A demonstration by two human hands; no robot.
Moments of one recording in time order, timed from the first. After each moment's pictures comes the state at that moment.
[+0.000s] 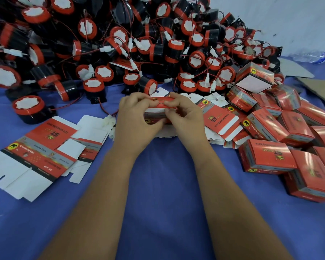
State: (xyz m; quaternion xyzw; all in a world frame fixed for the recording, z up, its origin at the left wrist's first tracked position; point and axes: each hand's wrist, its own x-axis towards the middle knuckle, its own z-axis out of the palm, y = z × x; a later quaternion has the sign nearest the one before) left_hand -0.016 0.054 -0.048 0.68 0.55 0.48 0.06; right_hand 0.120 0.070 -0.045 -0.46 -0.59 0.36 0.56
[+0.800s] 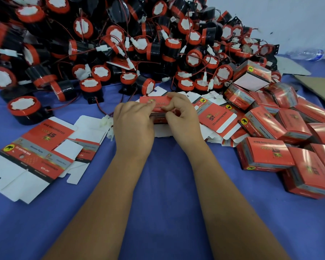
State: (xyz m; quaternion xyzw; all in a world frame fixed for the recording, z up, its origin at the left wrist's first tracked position) left_hand -0.004 0.044 -0.051 0.68 0.60 0.42 -0.07; right_hand 0.119 0.074 -0.049 -0.48 -0.63 0.31 0.52
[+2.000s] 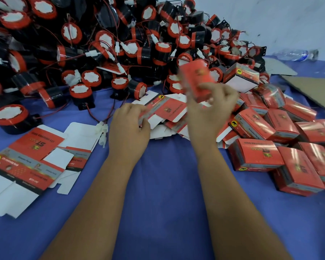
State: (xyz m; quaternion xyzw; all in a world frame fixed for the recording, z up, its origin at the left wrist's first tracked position) left_hand -0.005 0.053 -0.053 0.67 0.59 0.45 0.08; right_hand 0.151 0.073 -0.021 -0.56 -0.46 0.02 0.69
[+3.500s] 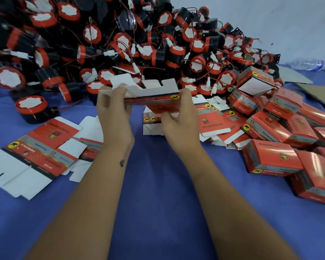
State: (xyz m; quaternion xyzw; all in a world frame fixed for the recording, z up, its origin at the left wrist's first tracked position) left_hand -0.025 0.053 -0.030 0.30 0.34 0.79 0.41; right_hand 0.098 0.049 -0.036 -0.48 -0.66 0.21 0.54
